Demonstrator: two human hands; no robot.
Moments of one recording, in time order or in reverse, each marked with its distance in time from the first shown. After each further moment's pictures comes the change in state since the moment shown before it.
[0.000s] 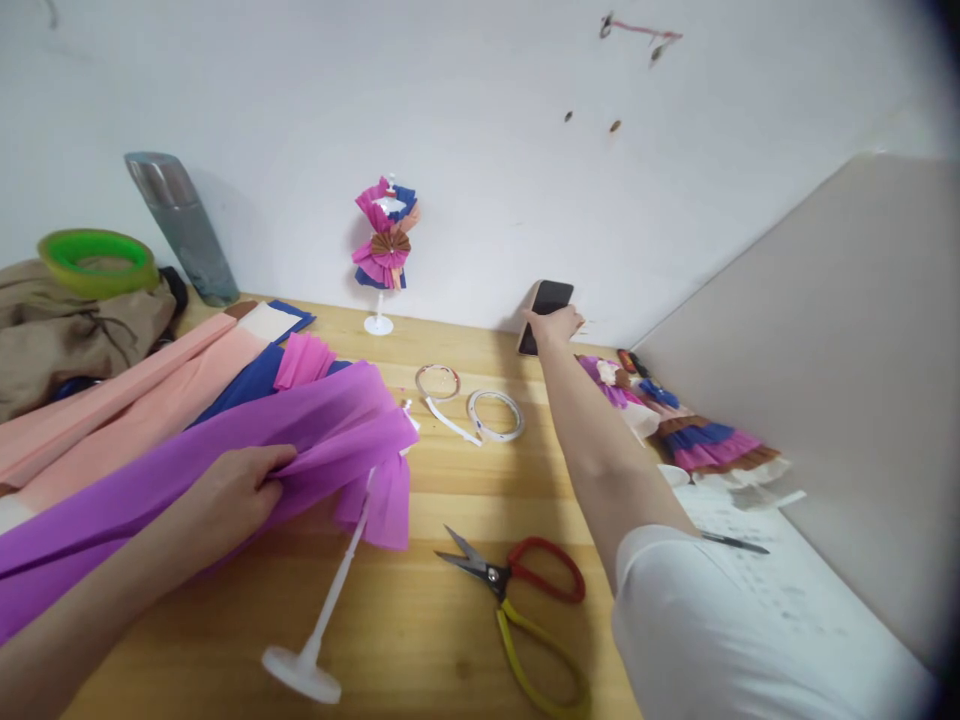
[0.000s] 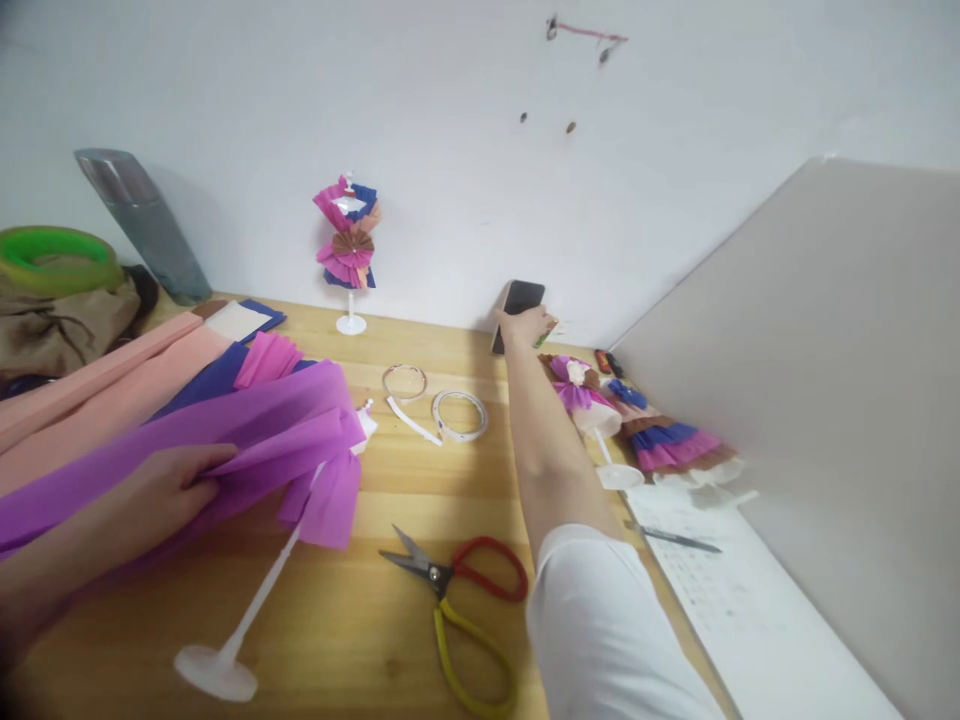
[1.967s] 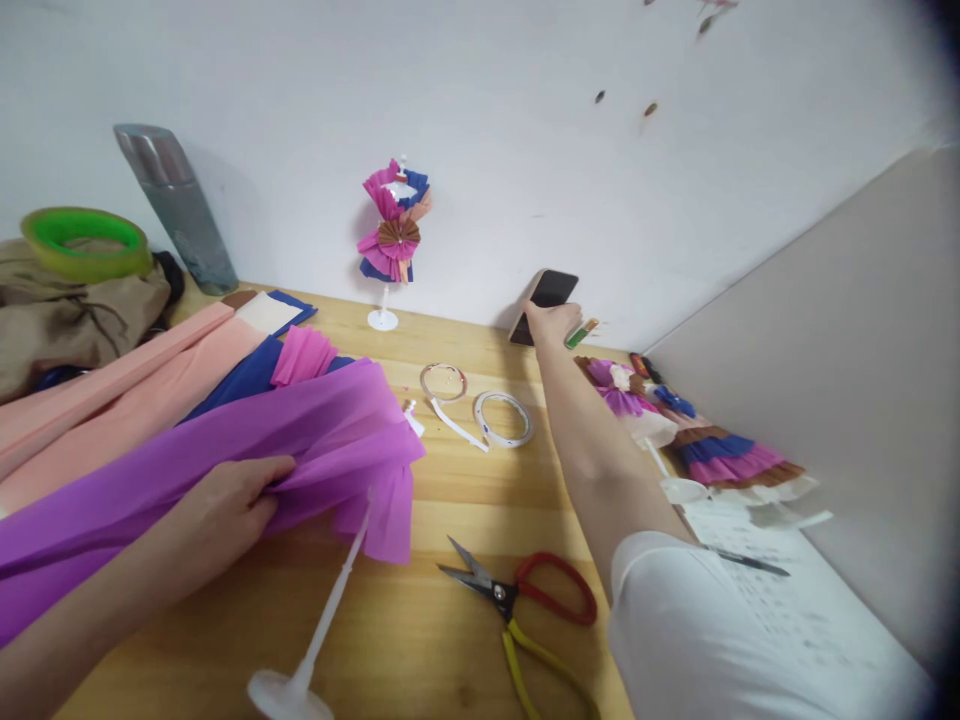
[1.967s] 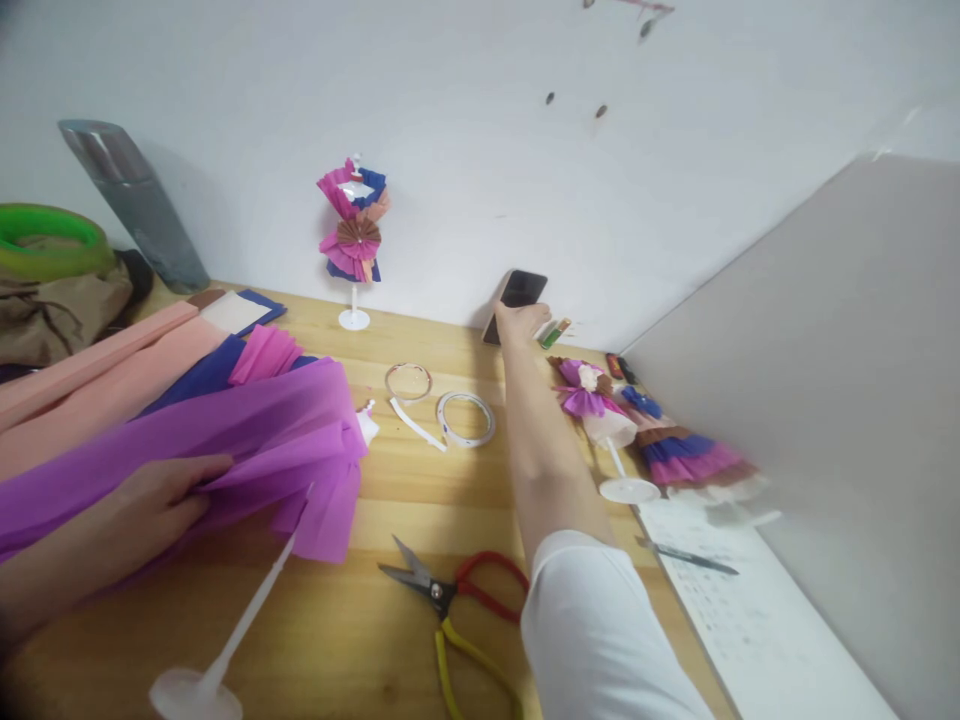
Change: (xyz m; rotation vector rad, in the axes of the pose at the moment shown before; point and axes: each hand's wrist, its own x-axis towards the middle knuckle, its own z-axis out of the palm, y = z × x) left_hand -0.003 -0.011 0.012 0.033 -0.042 -0.011; right_hand 0.008 0.004 0.035 0.123 0.031 -0.173
